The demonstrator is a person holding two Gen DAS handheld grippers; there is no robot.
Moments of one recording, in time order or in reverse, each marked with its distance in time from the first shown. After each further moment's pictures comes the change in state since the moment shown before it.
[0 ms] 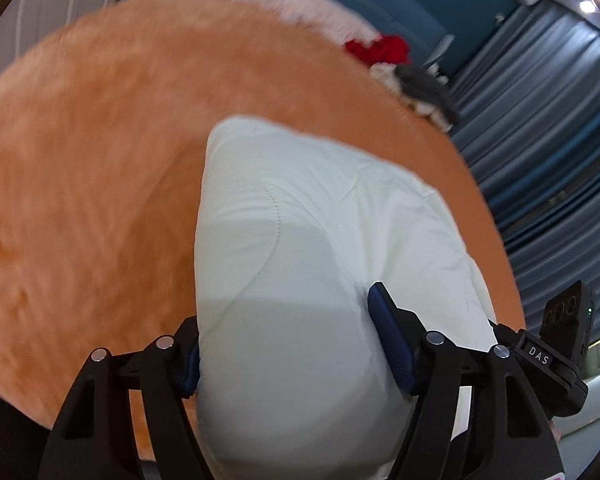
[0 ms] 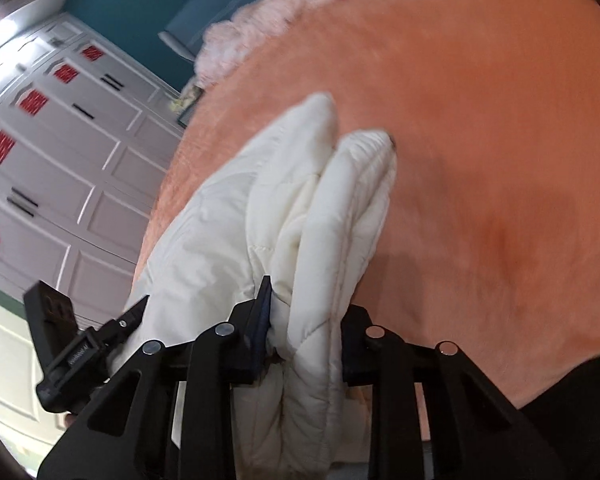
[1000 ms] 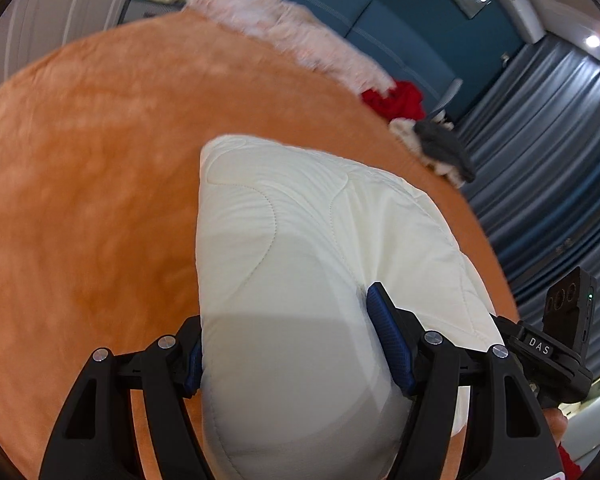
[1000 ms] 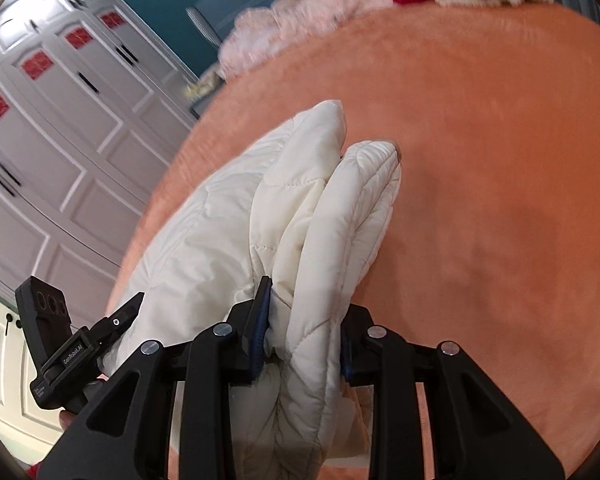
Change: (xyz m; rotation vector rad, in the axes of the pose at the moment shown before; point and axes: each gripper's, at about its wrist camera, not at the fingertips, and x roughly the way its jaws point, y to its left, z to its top) left arm 0.090 0.121 0.132 -0.036 -0.105 -0.021; right arm 0.191 0.054 0.116 -0.137 0.038 -0.007
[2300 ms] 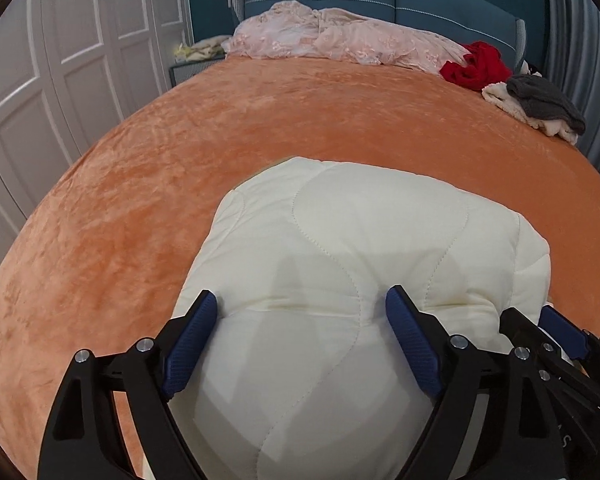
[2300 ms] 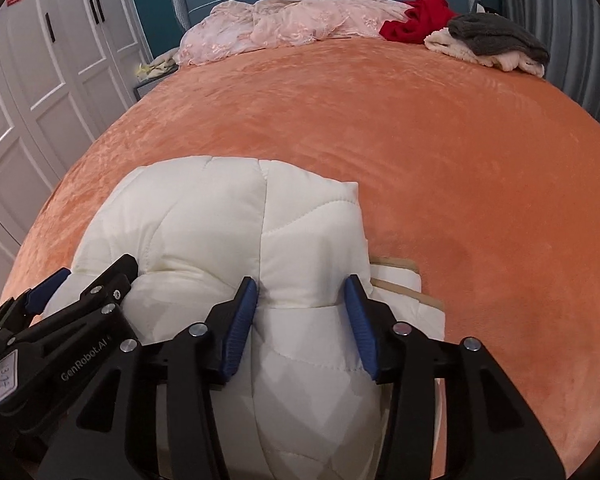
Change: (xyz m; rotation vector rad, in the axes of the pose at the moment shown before) left arm 0.102 -0.060 0.039 0.229 -0.079 0.555; right arm 0.089 0.029 0.028 -0.198 -0.105 -0.354
